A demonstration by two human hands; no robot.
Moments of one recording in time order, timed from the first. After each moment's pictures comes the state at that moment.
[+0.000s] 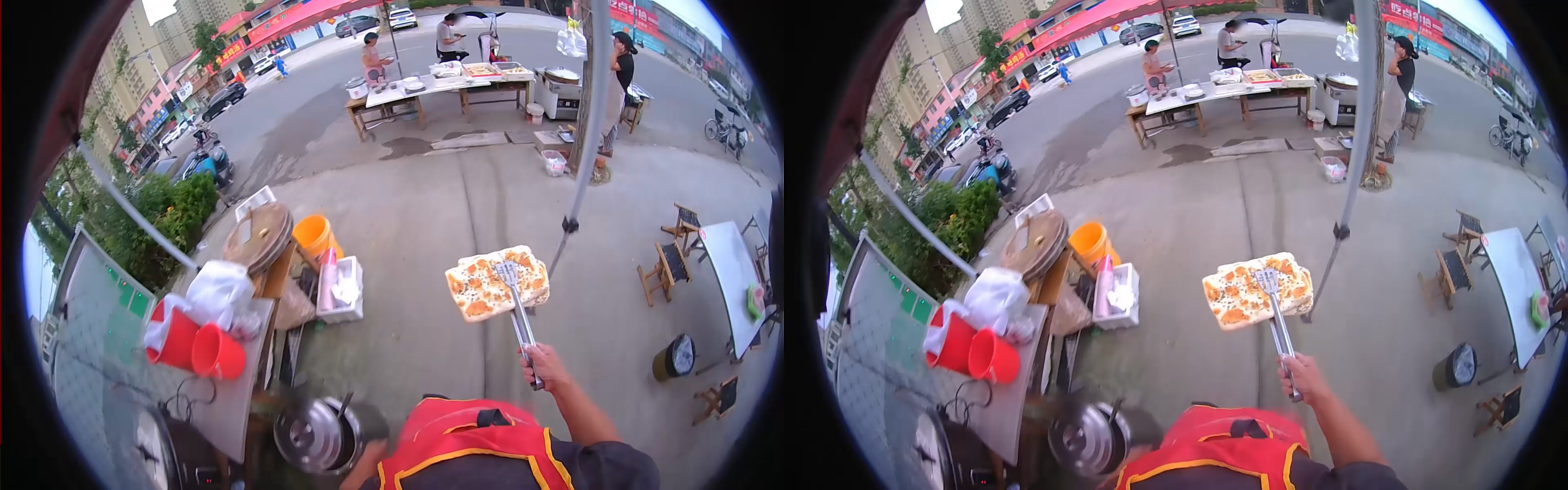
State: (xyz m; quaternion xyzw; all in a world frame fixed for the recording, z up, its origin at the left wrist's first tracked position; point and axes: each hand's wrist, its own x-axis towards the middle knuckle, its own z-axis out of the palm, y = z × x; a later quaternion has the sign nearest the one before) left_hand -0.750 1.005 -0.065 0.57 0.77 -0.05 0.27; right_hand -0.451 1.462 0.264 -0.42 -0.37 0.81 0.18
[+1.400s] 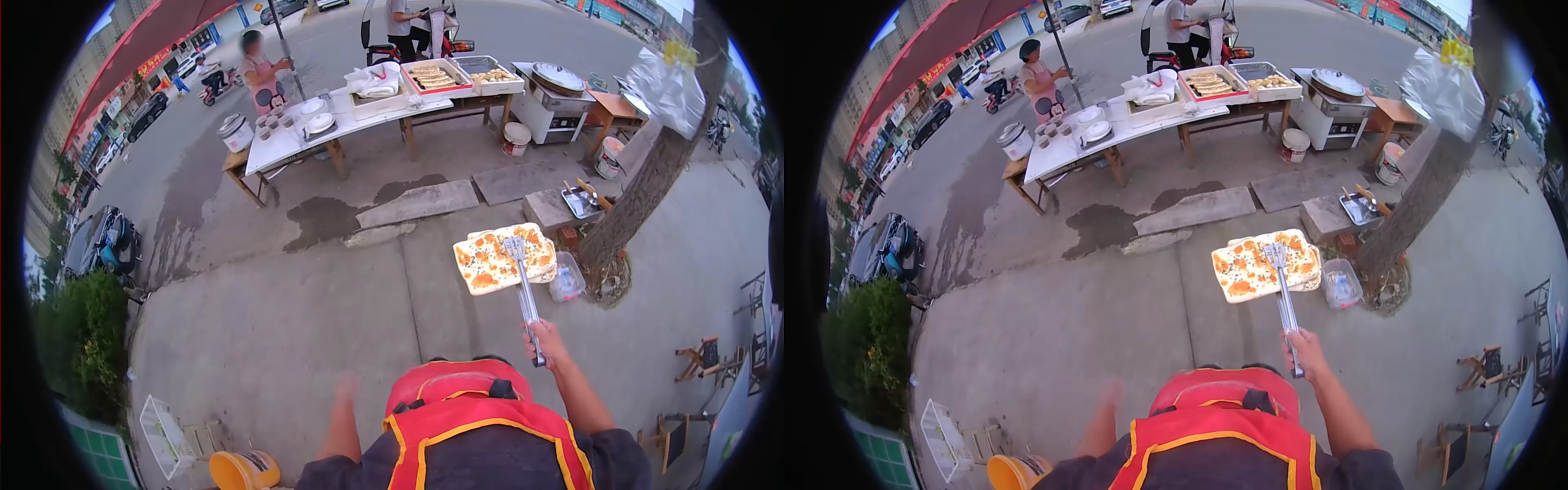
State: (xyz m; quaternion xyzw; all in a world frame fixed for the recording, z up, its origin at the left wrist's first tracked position) left_hand -1.413 2.589 -0.061 0.11 0.87 0.23 0.42; right_hand -0.985 2.855 0.145 -0.51 -0.34 0.74 0.27
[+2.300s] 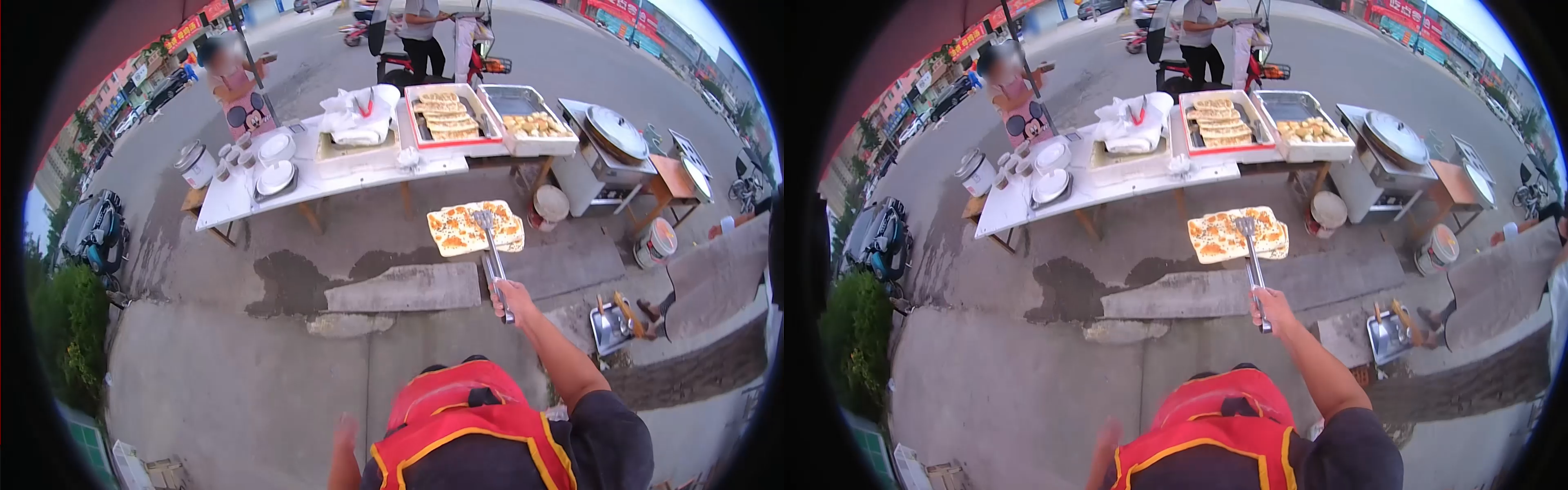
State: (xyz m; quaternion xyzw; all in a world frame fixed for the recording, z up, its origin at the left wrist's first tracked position) left_hand -1.454 3.194 -0.216 -0.08 0.72 0.53 0.43; right_hand -1.232 3.685 -0.019 -0.44 -0.38 0.79 0.21
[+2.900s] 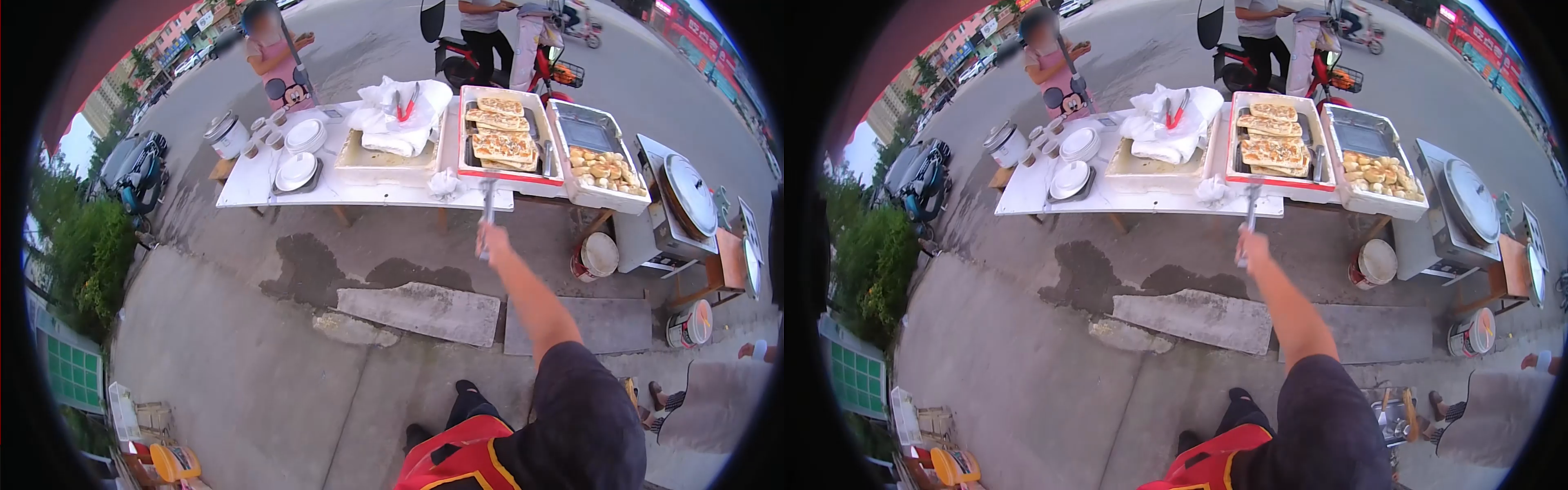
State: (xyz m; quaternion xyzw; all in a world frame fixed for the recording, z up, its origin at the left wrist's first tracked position) left_hand -1.247 3.384 -0.088 -0.26 0.83 0.37 0.33; right_hand -1.487 4.033 -0.117 -0.41 -0.40 0.80 0.21
